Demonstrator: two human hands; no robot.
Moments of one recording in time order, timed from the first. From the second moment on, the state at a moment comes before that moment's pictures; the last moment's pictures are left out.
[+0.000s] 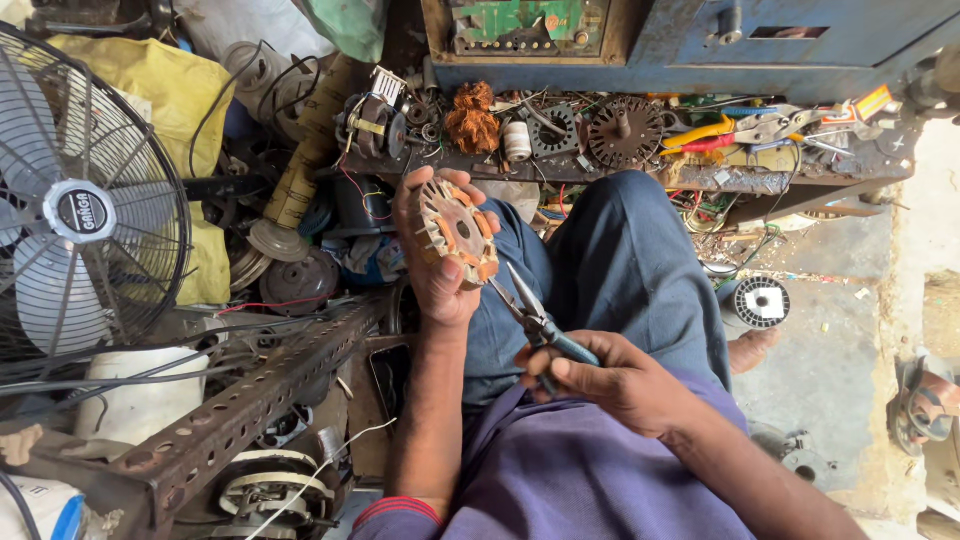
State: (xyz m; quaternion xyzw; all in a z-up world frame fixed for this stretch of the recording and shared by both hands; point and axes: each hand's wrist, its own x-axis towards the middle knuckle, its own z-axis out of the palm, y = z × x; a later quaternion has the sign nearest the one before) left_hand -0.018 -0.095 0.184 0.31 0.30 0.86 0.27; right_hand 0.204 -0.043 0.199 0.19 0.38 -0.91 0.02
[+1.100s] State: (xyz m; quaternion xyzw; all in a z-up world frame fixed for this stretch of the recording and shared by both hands) left_hand 0.043 -0.076 0.174 0.24 0.15 0.88 0.37; right_hand 0.191 -0.066 0.075 -0.17 -0.01 -0.98 0.13
